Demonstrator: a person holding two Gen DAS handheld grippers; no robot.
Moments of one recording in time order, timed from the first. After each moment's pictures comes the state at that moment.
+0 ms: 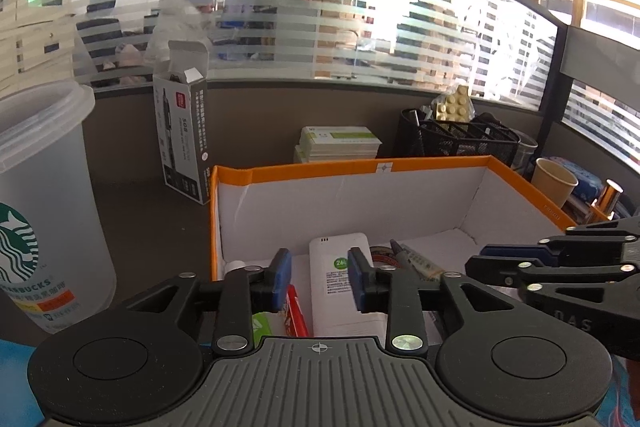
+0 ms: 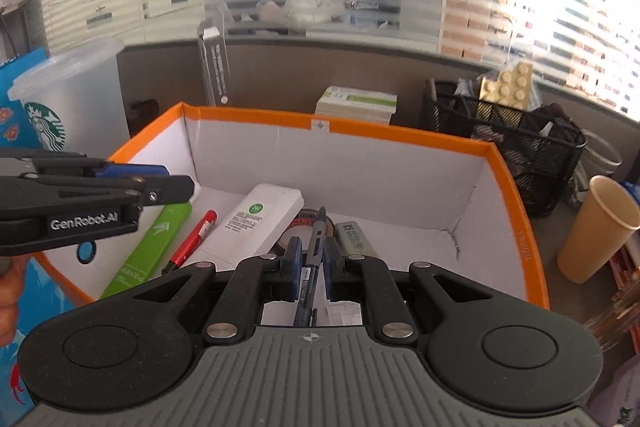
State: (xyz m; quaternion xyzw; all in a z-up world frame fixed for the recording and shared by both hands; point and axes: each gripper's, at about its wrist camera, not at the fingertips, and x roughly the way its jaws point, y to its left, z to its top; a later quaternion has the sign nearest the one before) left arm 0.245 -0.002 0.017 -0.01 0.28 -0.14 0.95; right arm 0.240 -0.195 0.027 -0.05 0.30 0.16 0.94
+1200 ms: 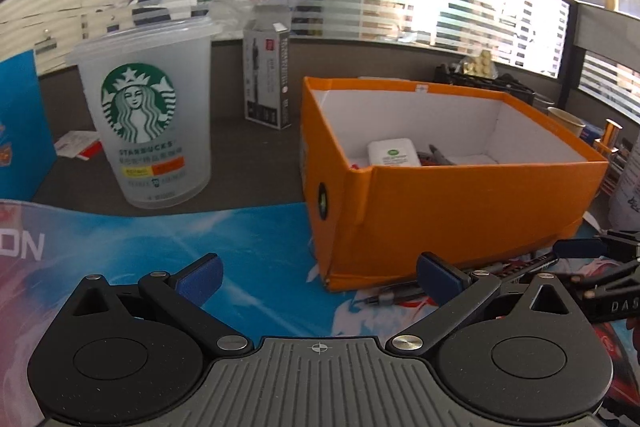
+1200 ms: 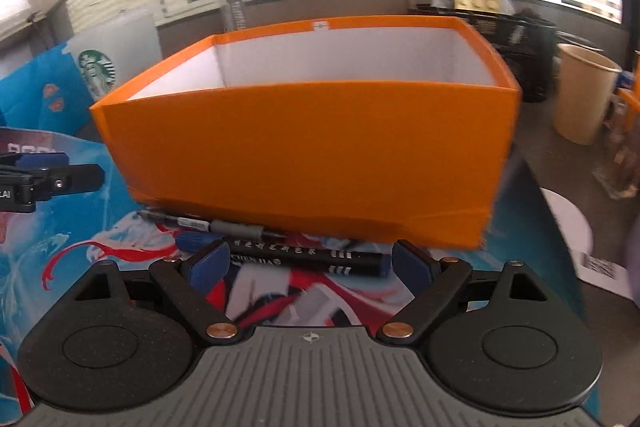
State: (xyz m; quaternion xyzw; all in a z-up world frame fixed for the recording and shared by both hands) left arm 0.133 0.046 -0.015 0.00 0.29 -0.07 0.95; right arm 0.155 -0.231 -0.044 0.01 0.32 0.21 0.92
